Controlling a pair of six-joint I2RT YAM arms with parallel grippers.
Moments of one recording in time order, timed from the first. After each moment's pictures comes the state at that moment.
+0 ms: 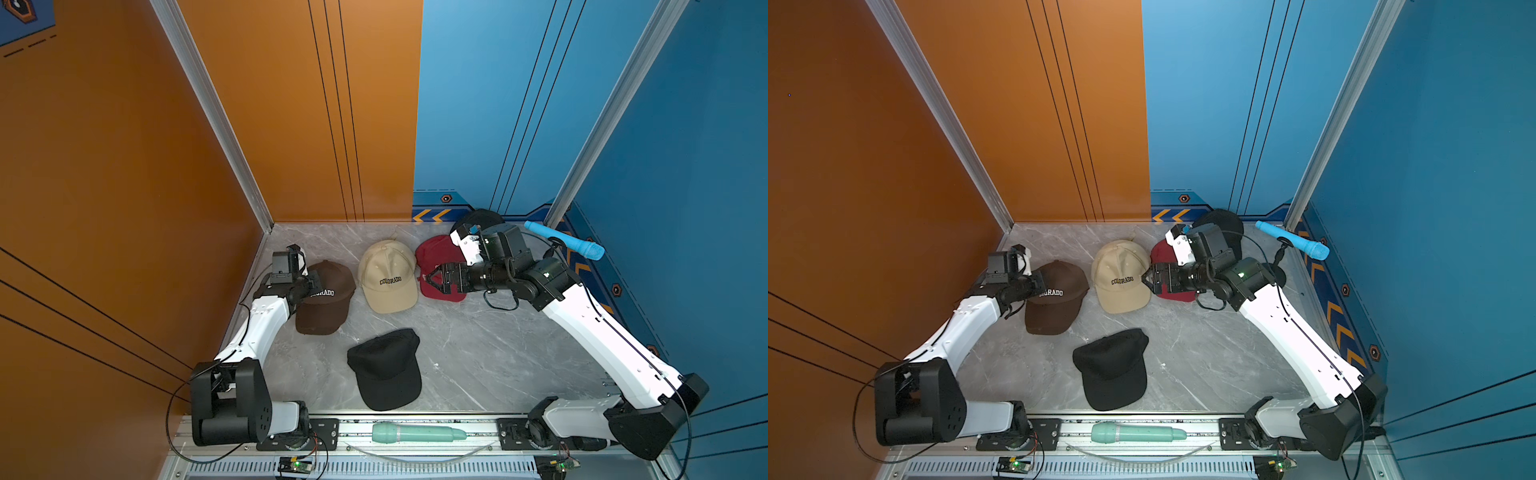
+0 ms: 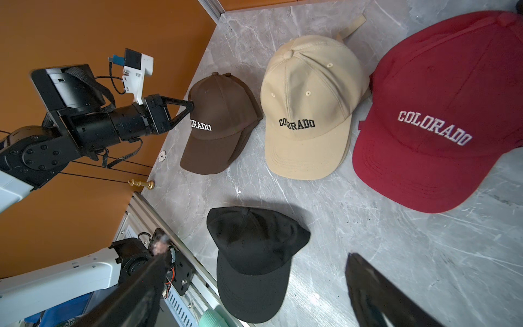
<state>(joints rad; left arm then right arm) 0.07 1.37 0.94 -0.38 0.14 -0.28 0.58 1.33 1.46 -0.85 -0.32 0.42</state>
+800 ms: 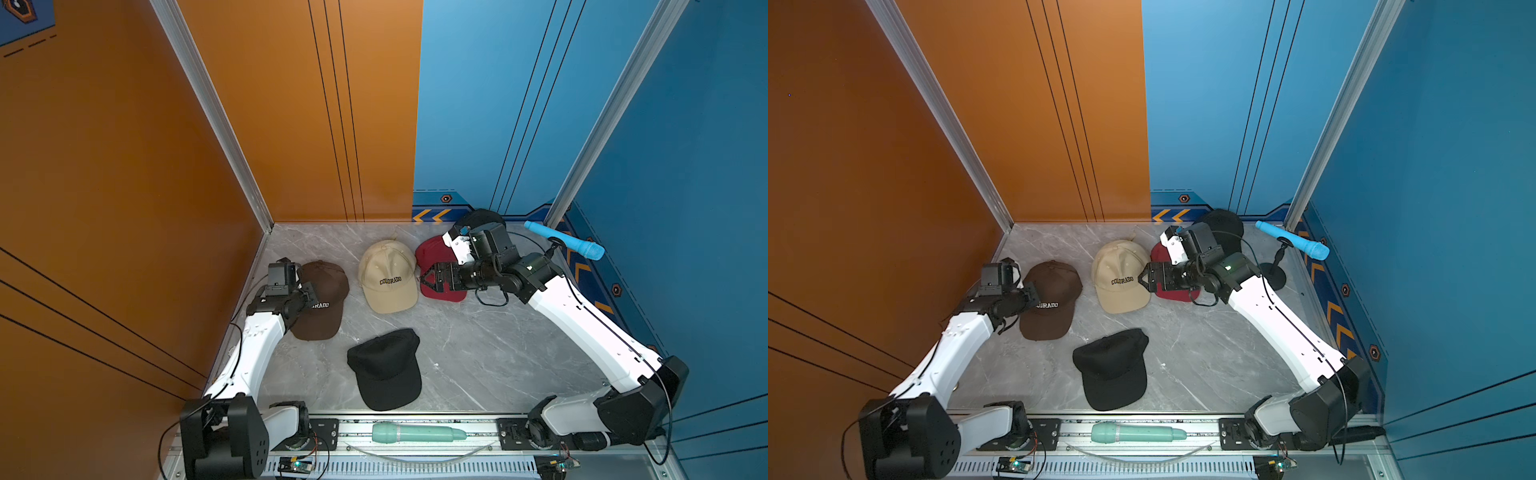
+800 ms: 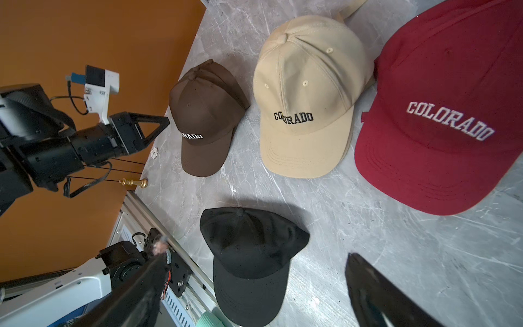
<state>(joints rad) 0.05 1.15 0.84 -0.55 0.03 -0.39 0.57 1.42 1.47 -0.82 -0.35 0.42</state>
